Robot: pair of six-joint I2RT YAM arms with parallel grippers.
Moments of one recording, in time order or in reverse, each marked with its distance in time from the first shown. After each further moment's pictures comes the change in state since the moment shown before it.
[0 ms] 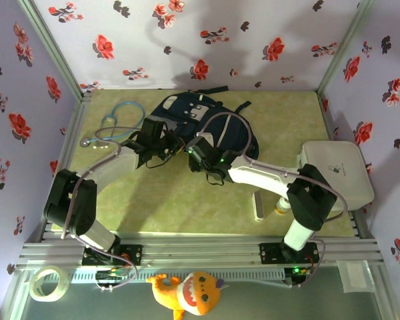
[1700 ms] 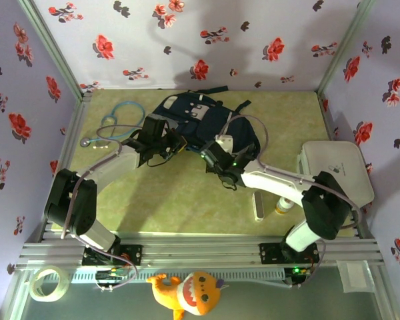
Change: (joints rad) left arm -0.007 0.005 0.025 -0.010 0.006 0.003; right arm -0.050 -0.142 -0.148 -0.097 0.206 0.054
